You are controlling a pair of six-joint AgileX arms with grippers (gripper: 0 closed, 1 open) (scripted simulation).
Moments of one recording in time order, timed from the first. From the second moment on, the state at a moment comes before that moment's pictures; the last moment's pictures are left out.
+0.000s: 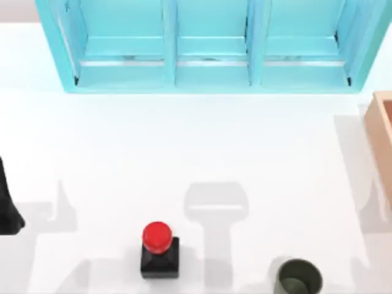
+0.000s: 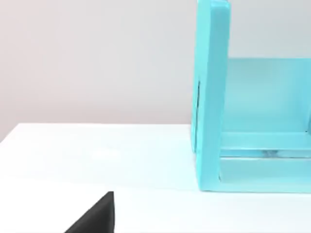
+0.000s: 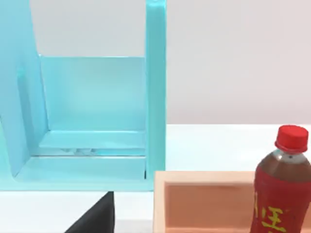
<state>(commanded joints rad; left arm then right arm) 0.00 0.00 0.00 0.00 0.00 0.00 0.00 0.00 0.00 0.00 0.00 0.00</state>
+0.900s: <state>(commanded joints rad) 0.00 0.00 0.00 0.00 0.00 0.00 0.32 0.70 0.59 -0.46 -0.01 0.33</state>
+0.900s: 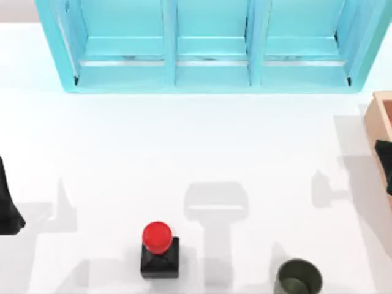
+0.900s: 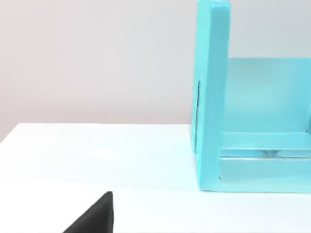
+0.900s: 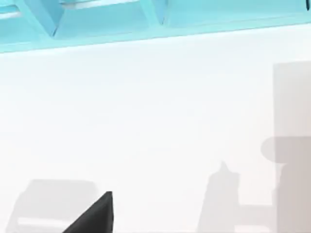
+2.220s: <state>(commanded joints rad) 0.00 0.00 0.00 0.00 0.00 0.00 1.03 2.26 2.12 -1.43 0.00 1.05</state>
